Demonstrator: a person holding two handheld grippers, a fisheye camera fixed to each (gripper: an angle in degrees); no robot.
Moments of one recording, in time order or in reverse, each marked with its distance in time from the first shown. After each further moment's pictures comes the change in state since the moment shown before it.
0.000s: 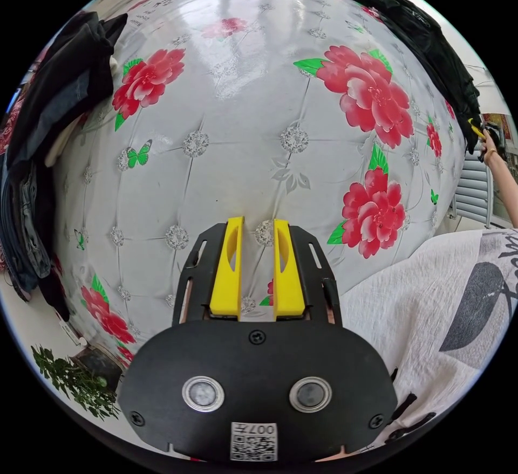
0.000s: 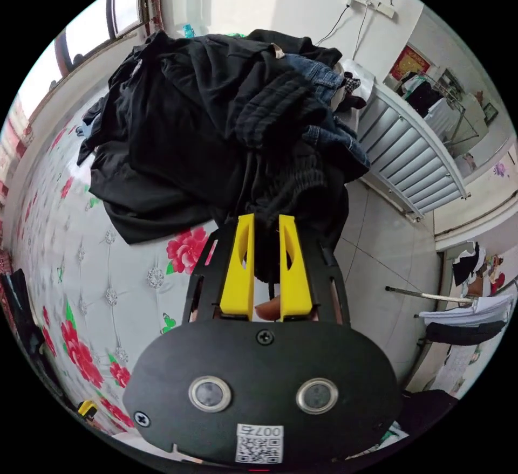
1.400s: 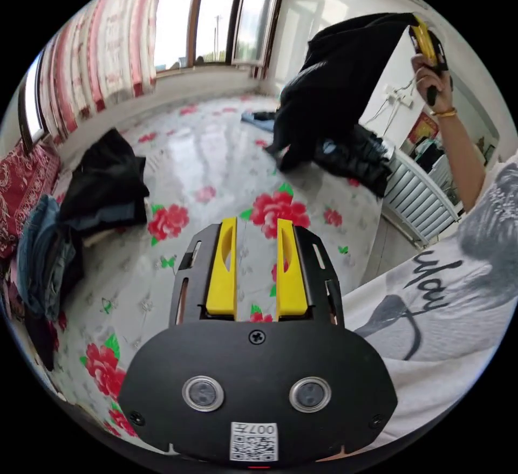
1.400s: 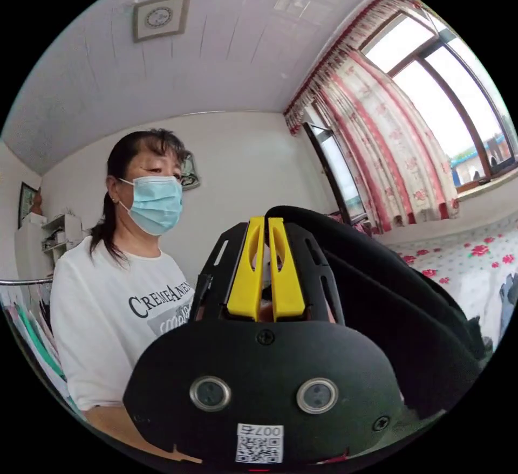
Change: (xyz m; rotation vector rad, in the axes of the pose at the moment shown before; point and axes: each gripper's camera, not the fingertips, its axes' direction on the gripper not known) left arm -0.007 0.220 -0.168 0.903 0.129 0.205; right arm -0.051 0.095 -0.339 0.413 -2.123 -1.028
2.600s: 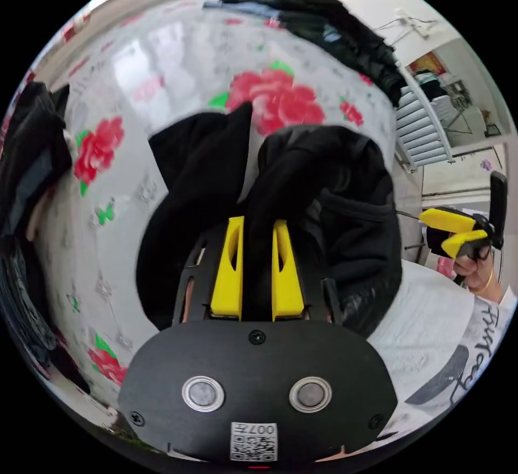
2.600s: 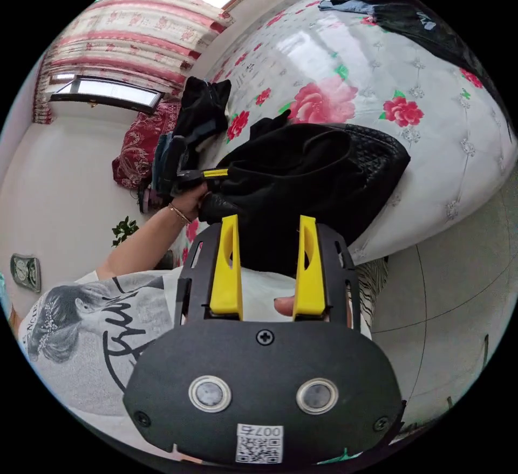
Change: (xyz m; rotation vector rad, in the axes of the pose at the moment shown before) left arm -0.016 0.070 0.192 -0.695 0.153 -0.001; right arm 0.008 0.370 0.129 -0.460 0.745 1.143
